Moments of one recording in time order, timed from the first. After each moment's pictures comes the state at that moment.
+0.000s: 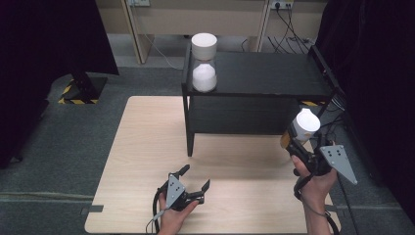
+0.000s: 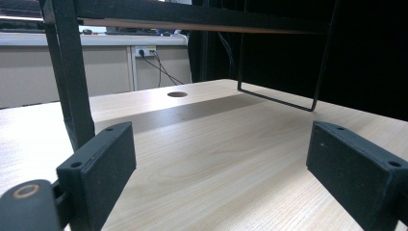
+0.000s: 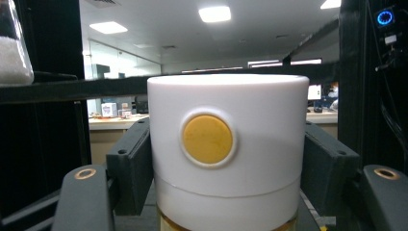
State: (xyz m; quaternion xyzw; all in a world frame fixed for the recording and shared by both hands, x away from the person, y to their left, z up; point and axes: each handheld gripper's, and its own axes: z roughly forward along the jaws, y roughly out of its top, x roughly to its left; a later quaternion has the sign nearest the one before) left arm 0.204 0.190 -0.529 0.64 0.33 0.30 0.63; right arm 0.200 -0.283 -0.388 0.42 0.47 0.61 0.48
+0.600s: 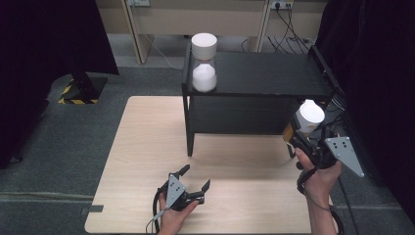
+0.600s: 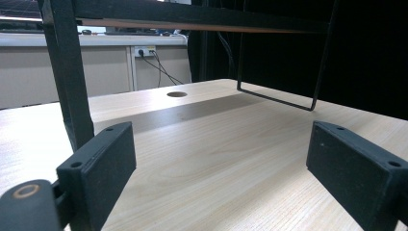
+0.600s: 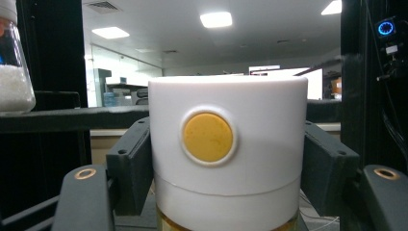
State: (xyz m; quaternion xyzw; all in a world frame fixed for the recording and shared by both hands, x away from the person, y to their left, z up) left arm 0.204 0.190 -0.529 0.64 0.33 0.30 0.63; right arm 0.206 -0.284 -0.365 0.41 0.47 0.61 0.49
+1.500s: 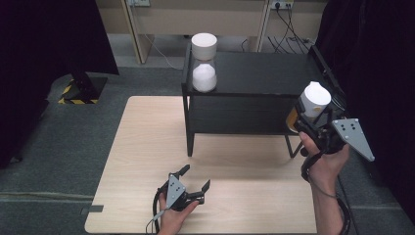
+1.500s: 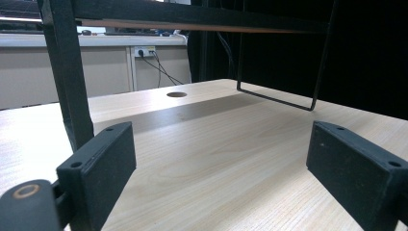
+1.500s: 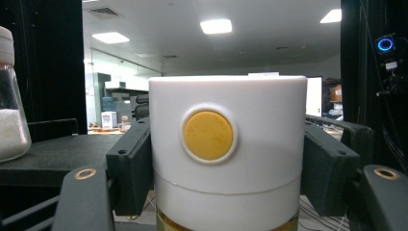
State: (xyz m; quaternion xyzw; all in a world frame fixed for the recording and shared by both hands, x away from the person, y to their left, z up) left arm 0.204 0.190 -0.529 0.64 0.33 0.30 0.63; right arm 0.218 -0.279 -0.323 0.41 0.47 0.61 0.50
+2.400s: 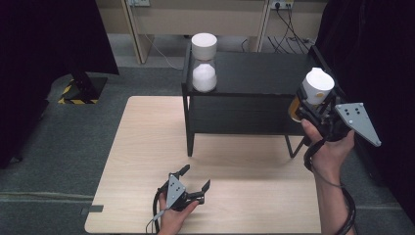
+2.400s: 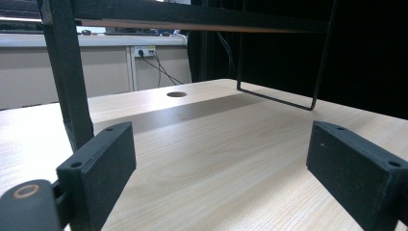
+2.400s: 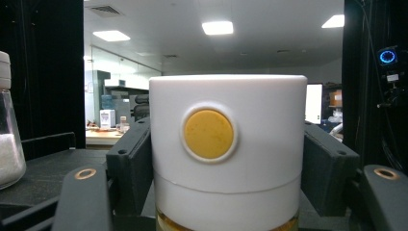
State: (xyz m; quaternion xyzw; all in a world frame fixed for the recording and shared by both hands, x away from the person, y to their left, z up) left arm 0.204 0.190 -0.529 0.64 0.33 0.30 0.63; right arm 0.227 -0.276 -0.291 0.40 0.47 0.60 0.50
